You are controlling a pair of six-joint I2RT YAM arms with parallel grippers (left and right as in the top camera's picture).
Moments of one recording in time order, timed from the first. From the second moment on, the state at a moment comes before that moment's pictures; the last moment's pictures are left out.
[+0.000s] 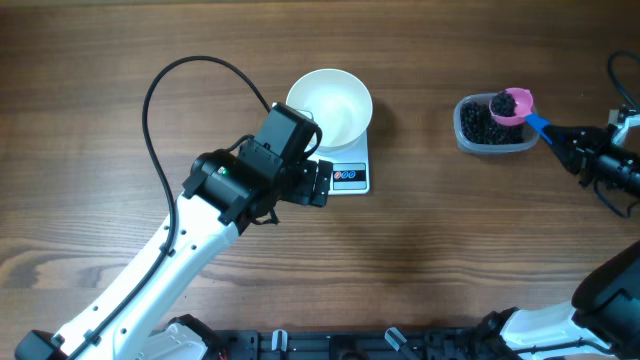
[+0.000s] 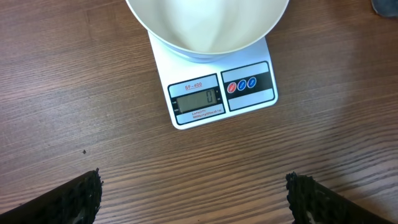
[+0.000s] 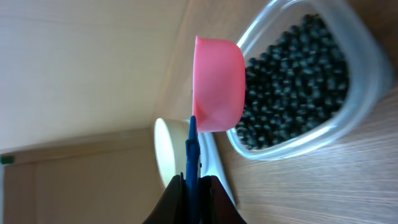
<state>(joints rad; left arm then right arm) -0.62 1.36 1.26 -1.00 -0.10 -0.35 -0.74 1.71 1.17 -0.81 -1.15 0.16</state>
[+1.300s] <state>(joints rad) -0.62 1.36 1.26 -1.00 -0.10 -0.35 -0.11 1.71 1.17 -0.34 -1.33 0.55</state>
